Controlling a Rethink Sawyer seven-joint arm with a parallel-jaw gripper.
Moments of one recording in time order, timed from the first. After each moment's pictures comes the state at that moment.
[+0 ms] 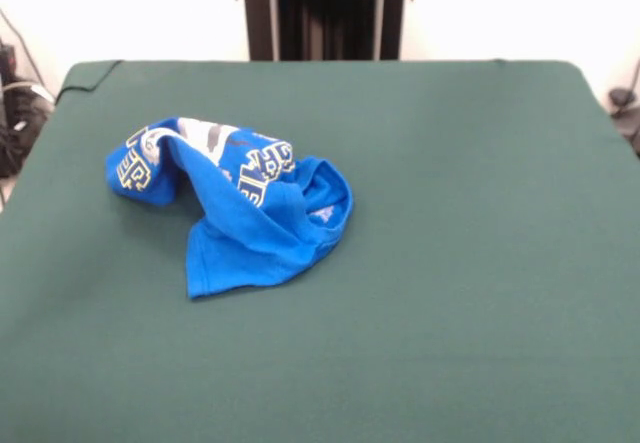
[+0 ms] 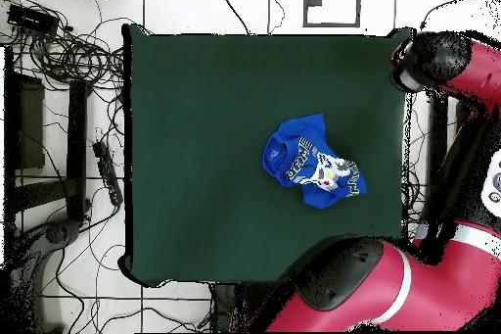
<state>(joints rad) -0.51 -0.13 0.13 0.45 -0.33 1.09 2.05</state>
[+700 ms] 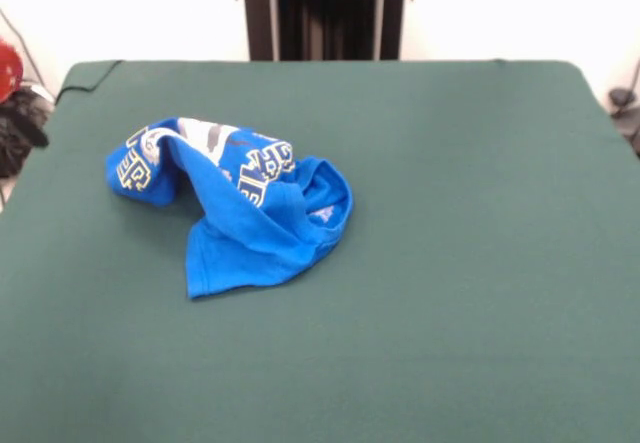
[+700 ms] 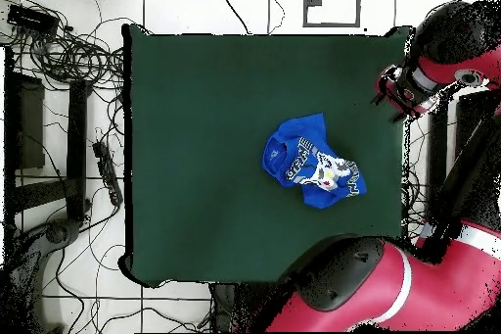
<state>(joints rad) -0.51 -0.13 0.16 0.30 -0.23 1.83 2.05</state>
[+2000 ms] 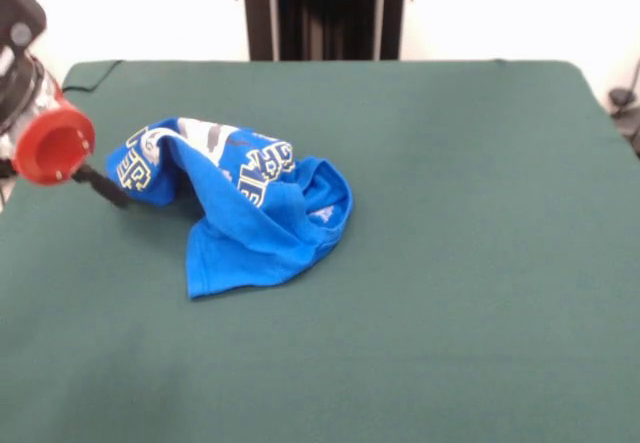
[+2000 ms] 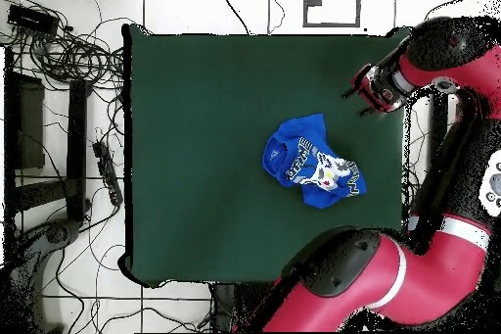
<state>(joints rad) -0.52 -0.05 0.21 0.35 -0.05 1.72 2.05</state>
